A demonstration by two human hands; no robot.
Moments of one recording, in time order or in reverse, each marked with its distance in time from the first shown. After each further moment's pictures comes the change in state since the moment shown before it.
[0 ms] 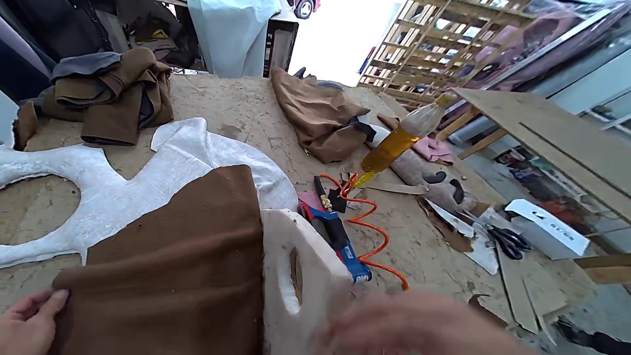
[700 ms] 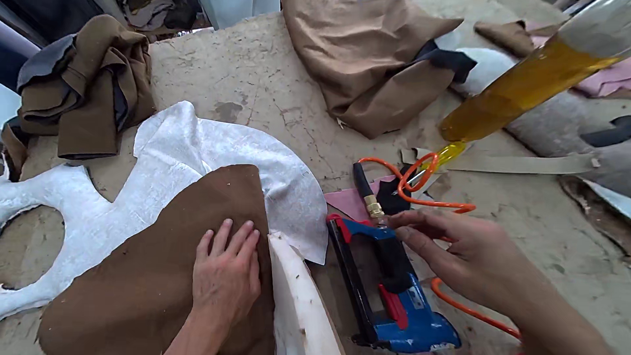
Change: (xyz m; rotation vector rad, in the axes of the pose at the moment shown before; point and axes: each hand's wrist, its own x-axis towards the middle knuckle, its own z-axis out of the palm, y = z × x) left_hand -0.032 0.147 0.264 0.777 -0.262 1.008; right_hand -0.016 0.259 -0.077 -0.489 0.437 0.426
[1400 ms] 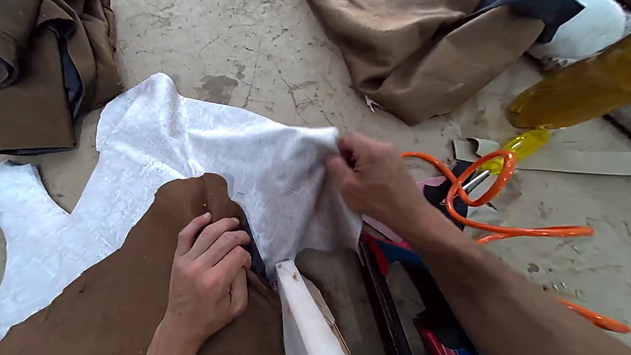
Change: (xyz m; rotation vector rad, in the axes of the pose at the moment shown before) left_hand 0.041 -0.048 0.024 -0.320 0.198 0.219; right_hand 0.159 -0.026 0.099 0.018 0.021 0.030
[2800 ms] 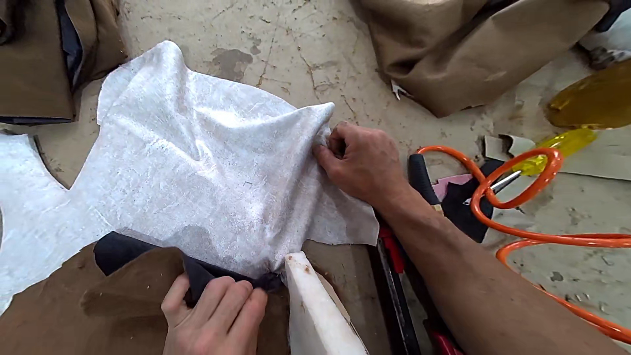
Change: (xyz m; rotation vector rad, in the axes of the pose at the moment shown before) left_hand -0.045 0.060 -0.028 0.227 -0.165 -0.161; right_hand 0.022 0.023 0.045 -0.155 0.022 -0.064
